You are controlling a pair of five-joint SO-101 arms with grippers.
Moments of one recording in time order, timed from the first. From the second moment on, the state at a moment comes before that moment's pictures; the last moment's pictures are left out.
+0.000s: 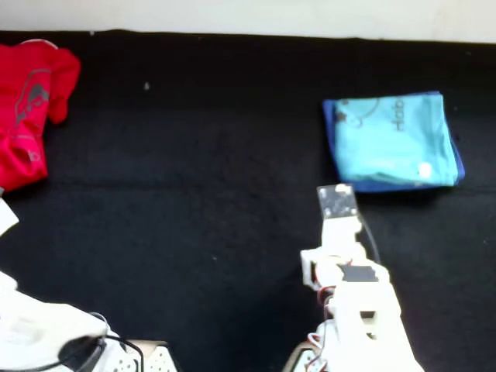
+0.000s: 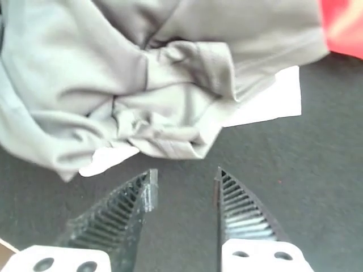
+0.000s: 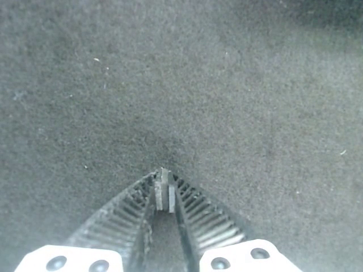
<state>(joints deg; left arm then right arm) -70.9 15.3 -15.1 75.0 -31.8 -6.1 -51.6 85.0 38.8 6.7</state>
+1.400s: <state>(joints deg) -50.7 23.3 -45.9 101.0 -19.0 -6.1 -51.6 85.5 37.5 6.7</state>
